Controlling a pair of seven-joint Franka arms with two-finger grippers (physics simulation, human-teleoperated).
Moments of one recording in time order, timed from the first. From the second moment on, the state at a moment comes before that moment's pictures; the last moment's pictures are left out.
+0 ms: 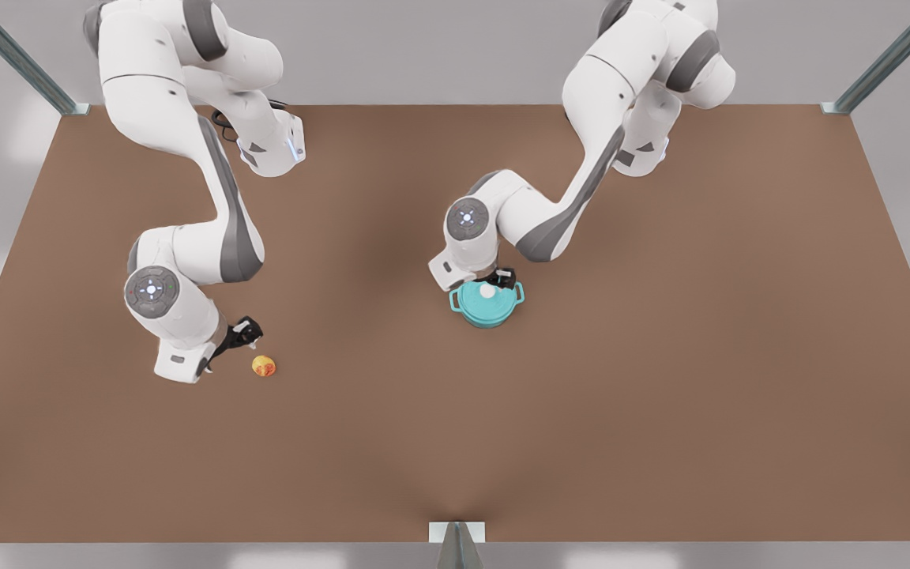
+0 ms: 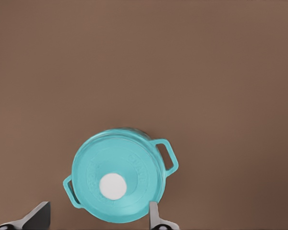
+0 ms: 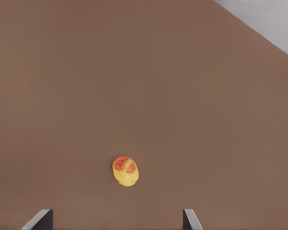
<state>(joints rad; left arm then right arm) -0.74 0.56 -0.03 -1.50 0.05 1.93 -0.55 0.16 0.40 0.01 -1.63 -0.11 2.03 -0.39</state>
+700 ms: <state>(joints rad) -0.77 0.53 -0.02 -1.79 0.08 2.34 -0.90 0.13 0.52 0.00 -1.83 -0.09 2.30 -0.75</state>
